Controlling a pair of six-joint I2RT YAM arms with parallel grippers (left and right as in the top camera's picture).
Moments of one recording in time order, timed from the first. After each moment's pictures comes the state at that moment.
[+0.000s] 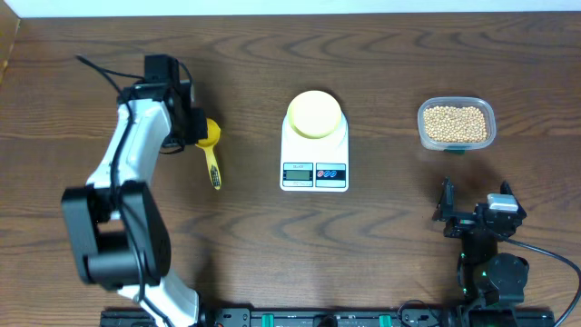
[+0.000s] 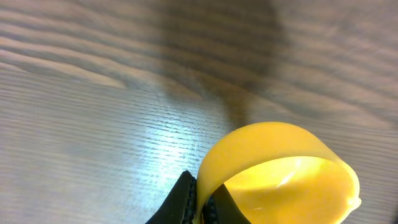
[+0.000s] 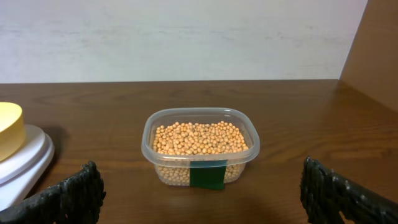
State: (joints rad) left arm 0.07 1.83 1.36 -0.85 0.02 -0.07; right arm 0.02 0.01 0.01 -0.06 0.11 0.00
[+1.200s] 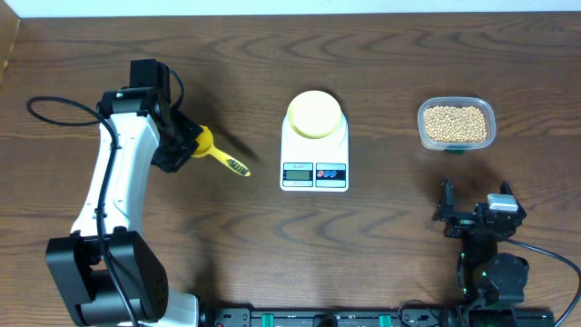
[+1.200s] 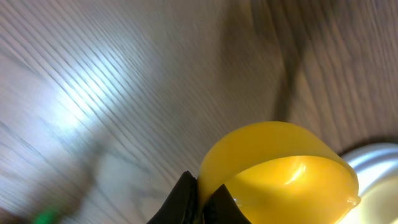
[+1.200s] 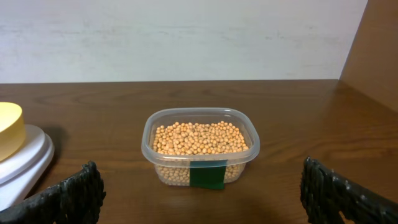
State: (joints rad) left arm 0.07 1.66 1.36 -1.13 0.09 -0.85; right arm 0.02 0.01 0.01 -0.06 0.11 0.00
